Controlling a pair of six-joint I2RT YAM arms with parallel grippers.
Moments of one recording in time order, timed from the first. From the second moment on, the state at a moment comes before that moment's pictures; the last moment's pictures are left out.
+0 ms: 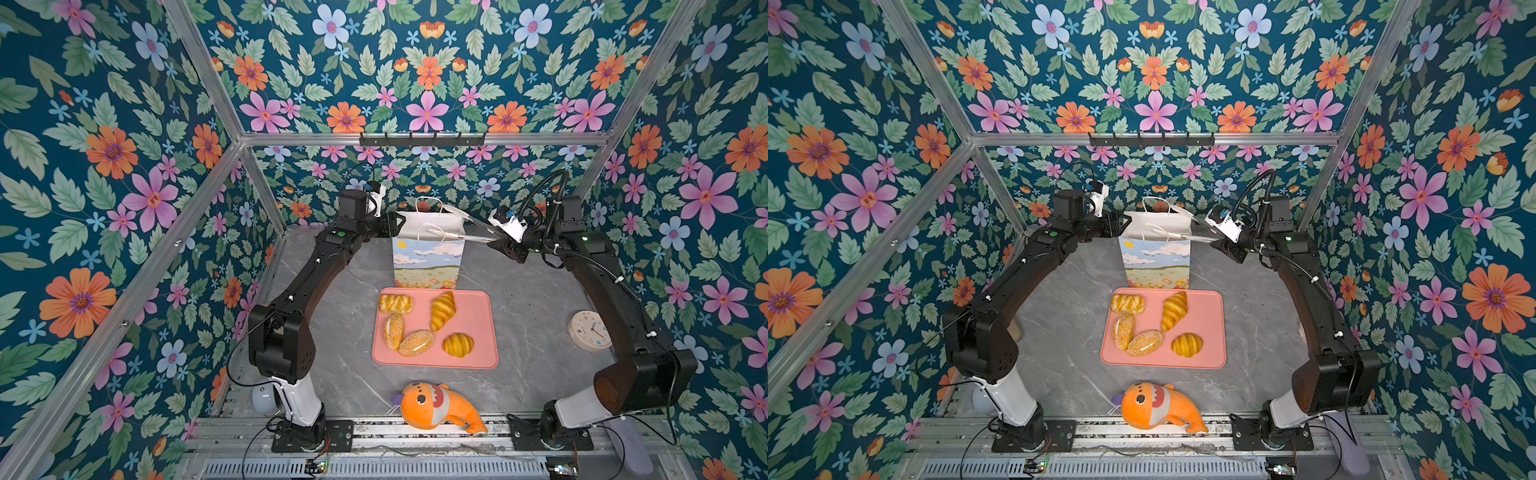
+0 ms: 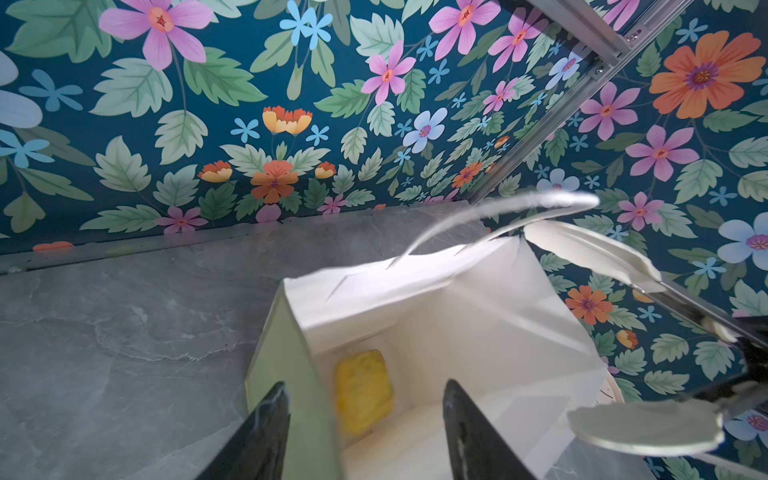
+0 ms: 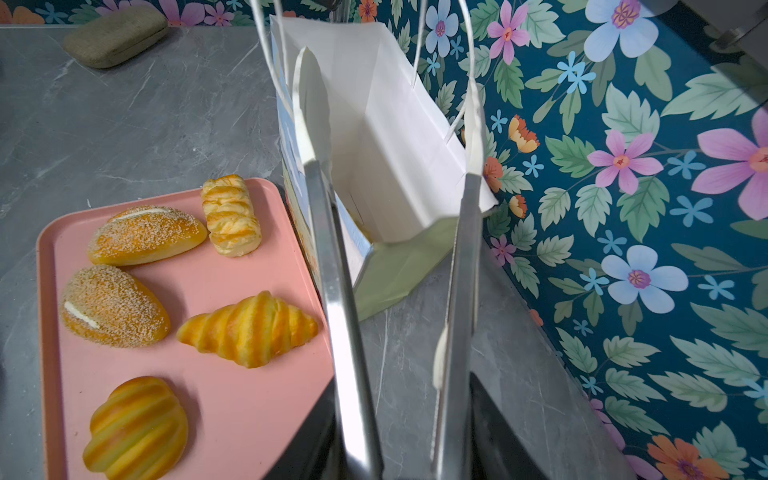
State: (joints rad) left arm -0.35 1.77 1.66 -0.30 0.39 -0.31; right arm 0.09 1.50 1.61 -0.75 -0.59 -0.81
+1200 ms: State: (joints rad) left arm -0.32 1.61 1.53 -0.40 0.32 -0.25; right arm 0.09 1.11 1.66 -1.14 -0.46 -0.16
